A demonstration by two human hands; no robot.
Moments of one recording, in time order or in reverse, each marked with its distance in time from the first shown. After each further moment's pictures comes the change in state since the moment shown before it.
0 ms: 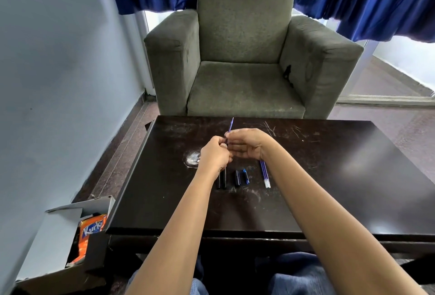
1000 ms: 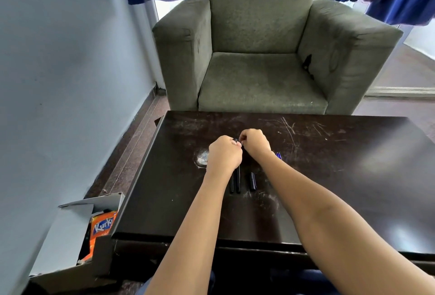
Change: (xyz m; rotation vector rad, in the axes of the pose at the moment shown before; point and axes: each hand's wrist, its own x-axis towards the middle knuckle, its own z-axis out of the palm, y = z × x) left_hand 0.019 -0.002 -0.005 0.137 0.072 0.000; right_hand 0.122 0.046 -0.012 -1.169 0.407 -0.395
